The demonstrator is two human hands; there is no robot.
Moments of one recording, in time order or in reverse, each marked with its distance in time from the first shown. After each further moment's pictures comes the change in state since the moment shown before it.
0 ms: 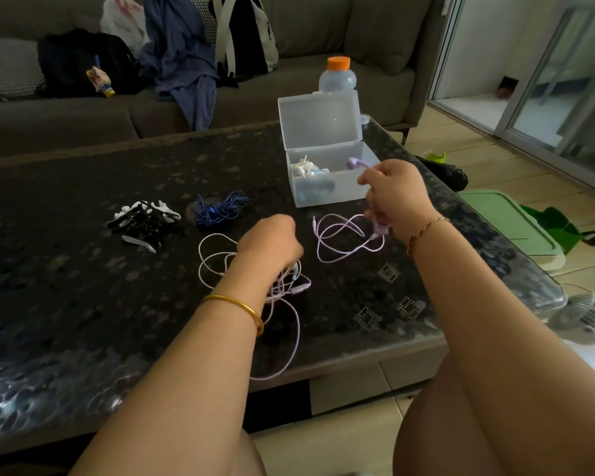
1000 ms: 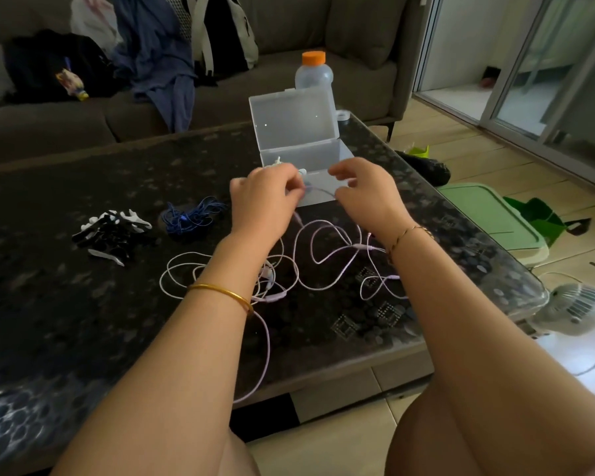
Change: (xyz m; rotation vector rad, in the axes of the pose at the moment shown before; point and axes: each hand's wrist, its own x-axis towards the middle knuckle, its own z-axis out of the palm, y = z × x) left_hand 0.026 0.030 -0.007 -0.202 0.540 0.454; right_hand 0.014 0.018 -0.006 -0.388 0.014 -0.369
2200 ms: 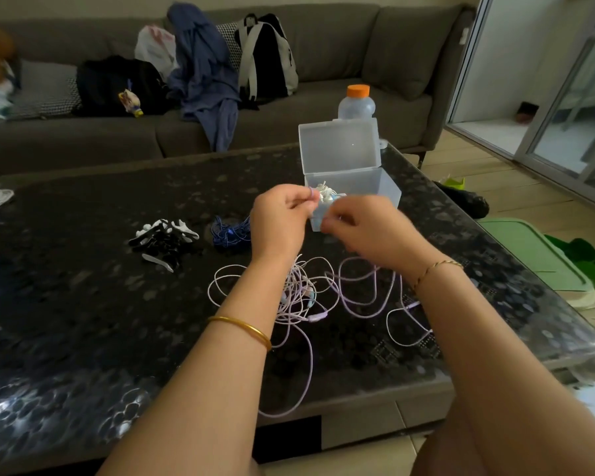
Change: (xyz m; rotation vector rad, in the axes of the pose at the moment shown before) left_hand -0.019 -0.016 -0.034 -0.709 0.163 -0.339; right_hand -0.015 -0.049 0.014 -0.246 -0.266 -0.345
